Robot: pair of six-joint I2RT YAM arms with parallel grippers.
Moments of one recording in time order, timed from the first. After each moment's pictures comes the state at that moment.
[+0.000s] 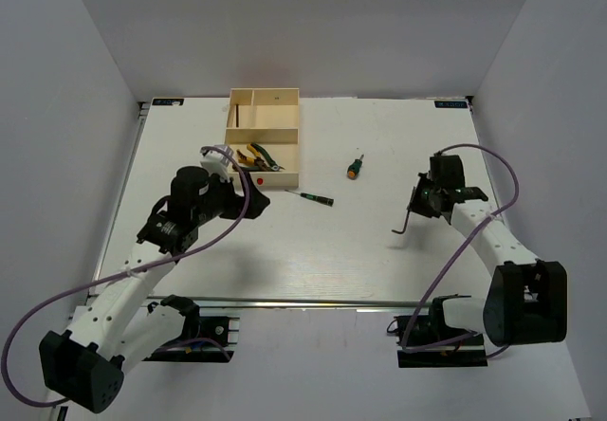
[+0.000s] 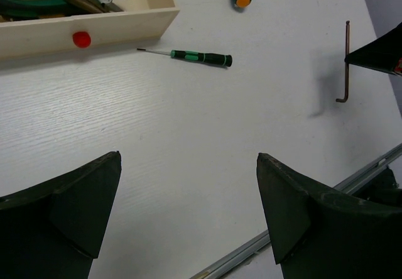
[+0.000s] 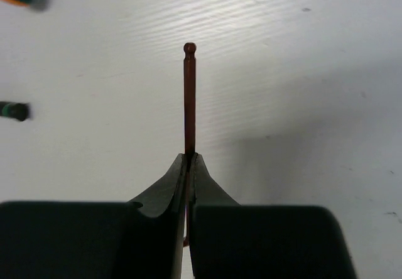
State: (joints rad) left arm -0.40 0.89 0.76 -0.35 0.21 -0.39; right arm 0.11 1.26 0.78 -0.47 -0.01 0.42
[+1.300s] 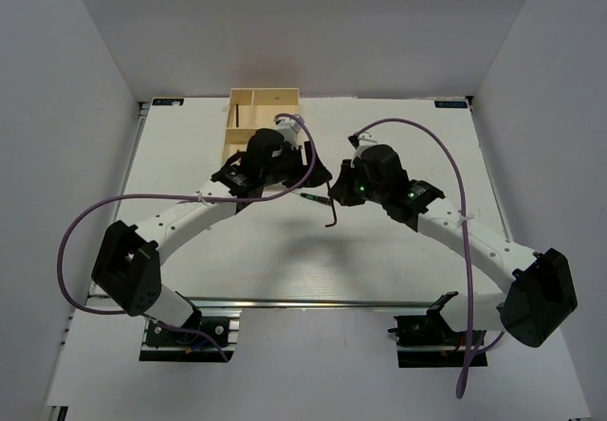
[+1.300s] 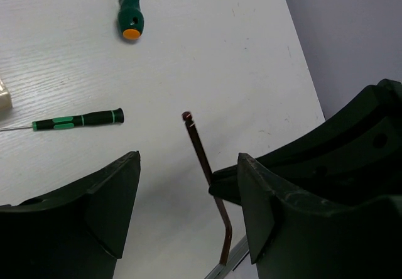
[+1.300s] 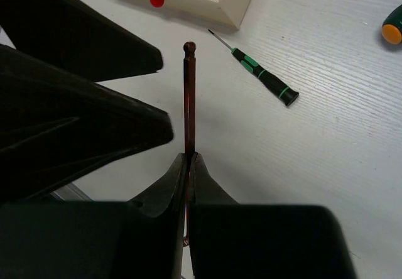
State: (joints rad) left arm -0.65 1.48 1.13 -0.10 0.22 -0.58; right arm 0.69 1.28 0.99 -0.29 -0.08 0.46
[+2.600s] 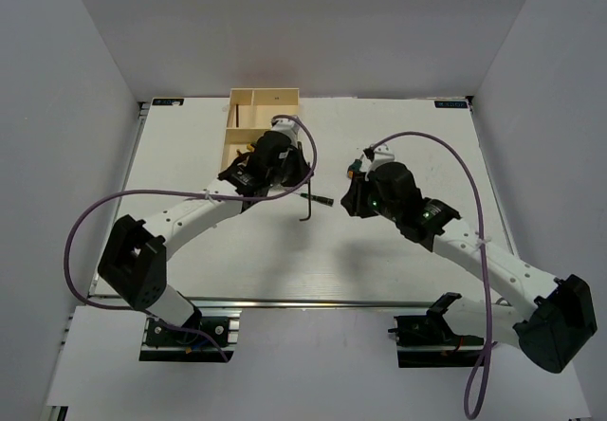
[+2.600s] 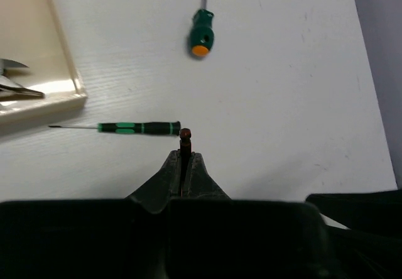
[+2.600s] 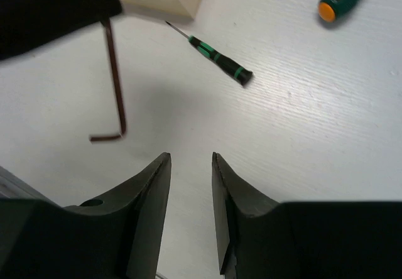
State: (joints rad) left arm -0.69 1.54 1.15 -0.13 -0.02 -0.57; right arm 0.71 1.14 0.88 -0.29 0.04 0.44
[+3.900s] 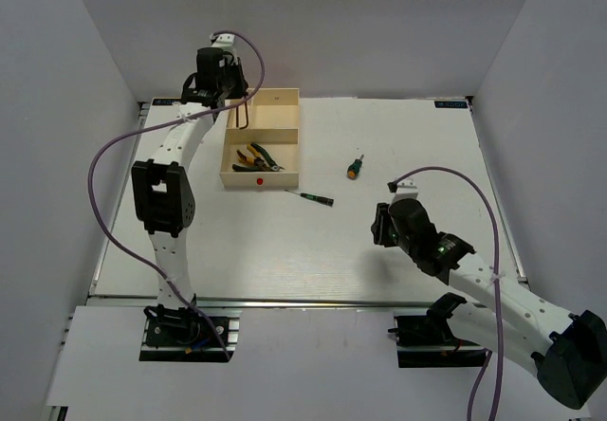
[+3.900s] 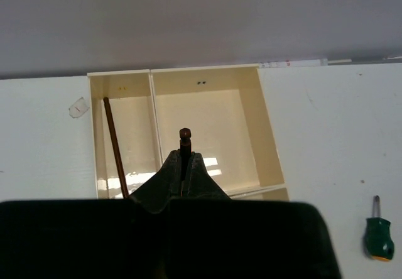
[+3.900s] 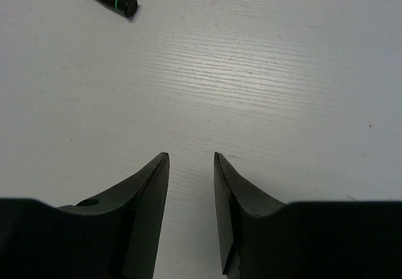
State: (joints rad) left arm -0.18 2.11 1.98 -0.25 0.09 -0.17; right arm 0.70 0.86 0.53 -0.34 0.27 0.42
